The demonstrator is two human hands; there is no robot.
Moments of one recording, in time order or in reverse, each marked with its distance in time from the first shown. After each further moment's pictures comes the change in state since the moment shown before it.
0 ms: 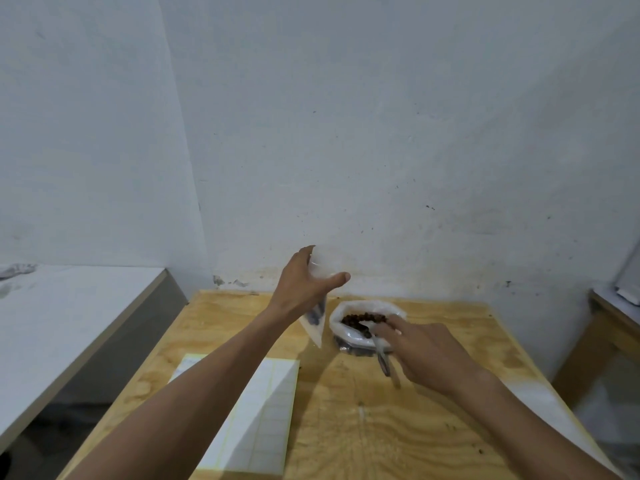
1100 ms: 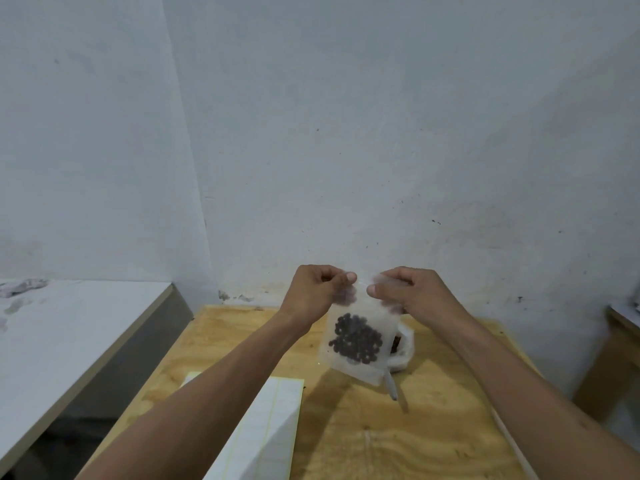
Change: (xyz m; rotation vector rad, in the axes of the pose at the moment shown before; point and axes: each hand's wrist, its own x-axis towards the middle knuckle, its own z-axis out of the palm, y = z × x) left_hand 0.005 0.027 0.005 -0.398 -0.052 -0.102; right_hand 0.074 0.021 -0.057 1.353 0.058 0.700
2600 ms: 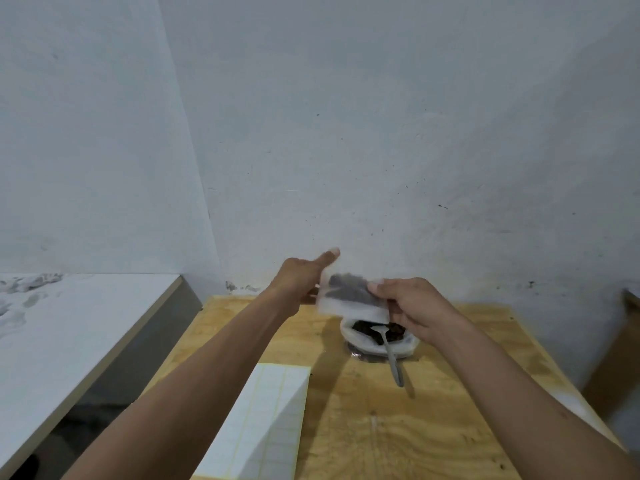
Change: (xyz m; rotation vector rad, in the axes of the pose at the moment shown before) left_hand 0.012 0.007 -0.023 0.128 0.104 -0.384; right_hand 0.005 0.021 0.024 0.456 -0.088 0.306
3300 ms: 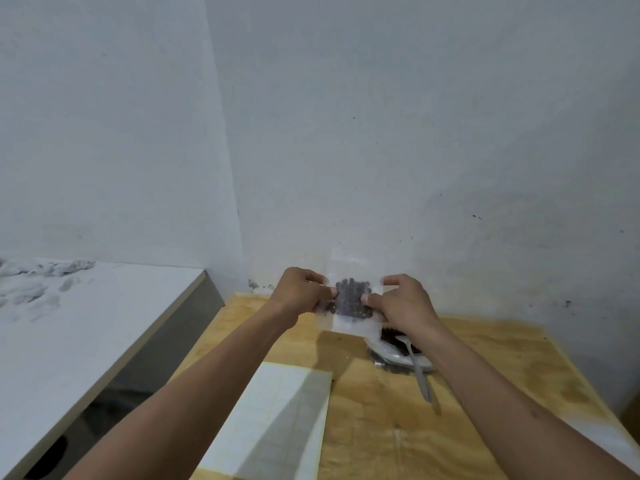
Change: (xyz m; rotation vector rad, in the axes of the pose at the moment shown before) left_hand 0.002 -0.028 -0.041 0.066 0.042 0.067; right_hand 0.024 0.011 0.047 -0.583 0.189 -0.178
